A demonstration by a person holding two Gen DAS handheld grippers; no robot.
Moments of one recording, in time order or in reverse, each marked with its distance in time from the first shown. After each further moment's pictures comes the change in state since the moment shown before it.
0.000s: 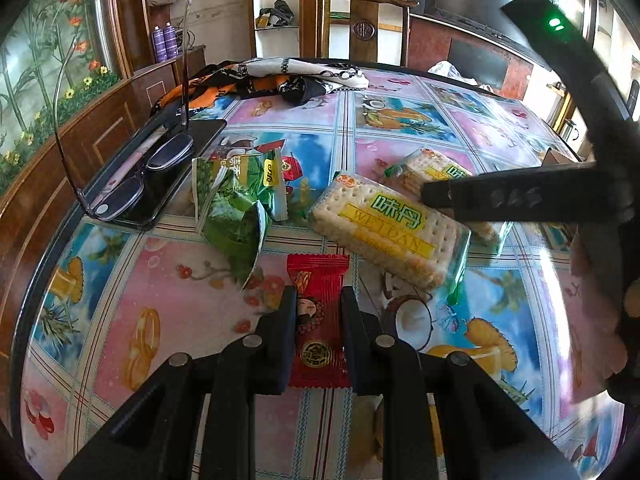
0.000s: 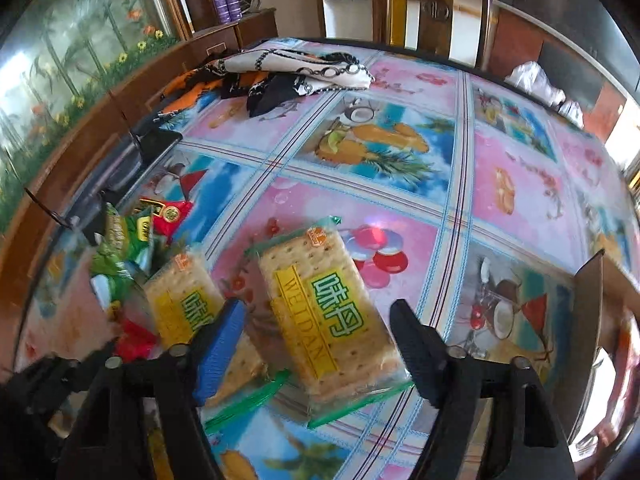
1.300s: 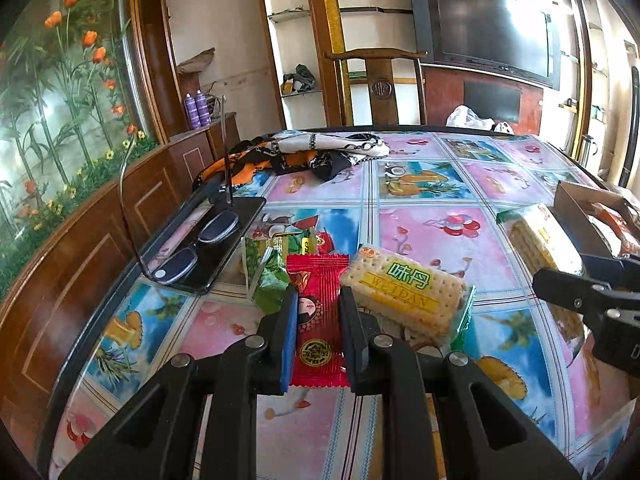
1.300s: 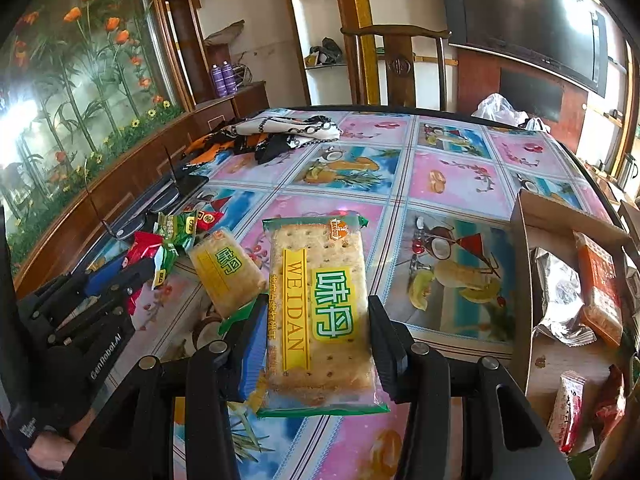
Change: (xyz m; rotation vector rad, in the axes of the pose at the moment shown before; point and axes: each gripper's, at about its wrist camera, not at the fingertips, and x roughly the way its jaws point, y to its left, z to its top) left arm -0.036 -0.006 0.004 0.040 -0.239 0.151; right arm -0.081 -0.009 -0.087 0.100 -0.284 0.025
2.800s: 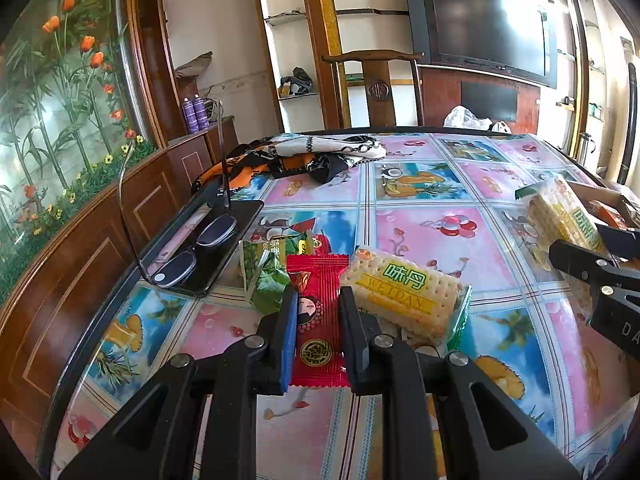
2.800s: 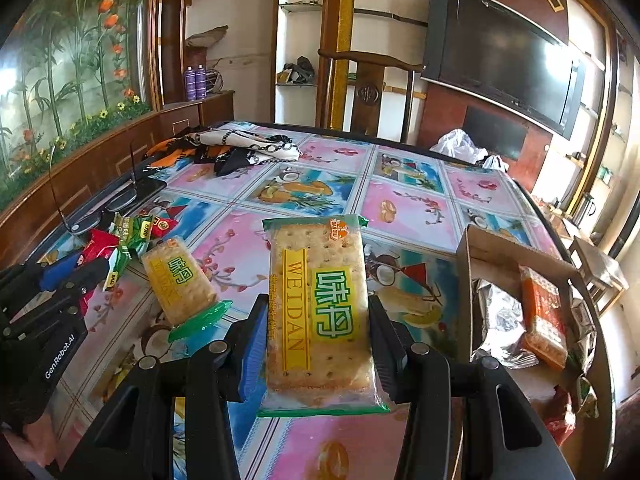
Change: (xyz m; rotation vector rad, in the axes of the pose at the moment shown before) left arm -0.003 -0.004 0.000 0.013 -0.015 0.001; right arm -0.012 0.004 0.001 -0.088 -0.079 -0.222
